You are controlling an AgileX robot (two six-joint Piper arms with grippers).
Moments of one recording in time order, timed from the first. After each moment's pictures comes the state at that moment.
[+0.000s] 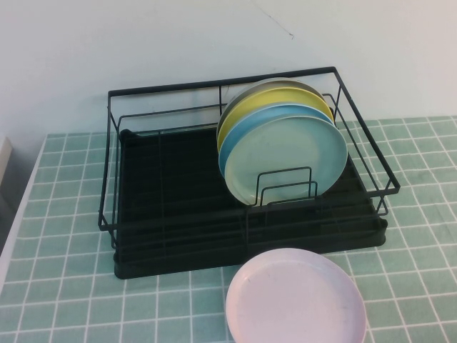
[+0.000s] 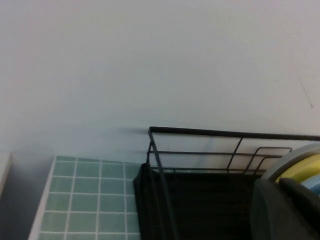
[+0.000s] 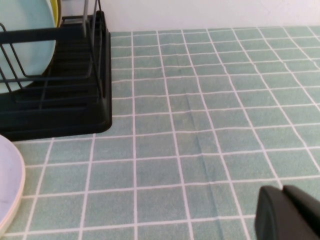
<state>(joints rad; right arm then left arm) 0.00 -0.01 0.02 0.01 0.41 0.00 -0.05 0.64 -0.78 -0.23 0.39 -0.07</state>
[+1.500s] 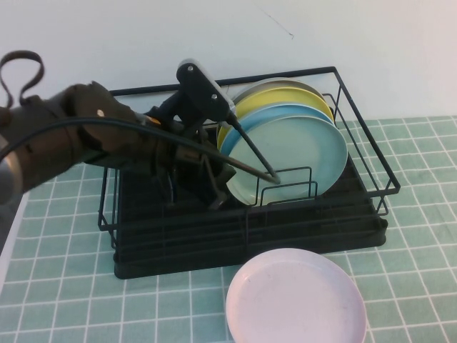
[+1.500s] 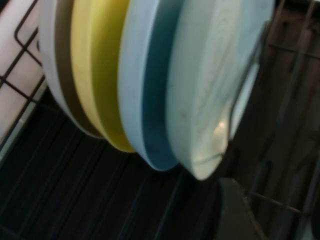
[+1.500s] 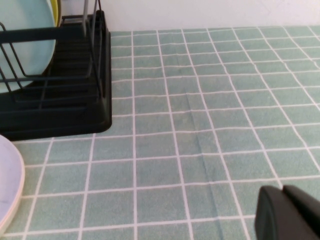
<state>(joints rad) 0.00 -0.01 0.02 0.01 0.41 0.00 -0.41 1.63 -1.23 -0.63 0.51 1.02</state>
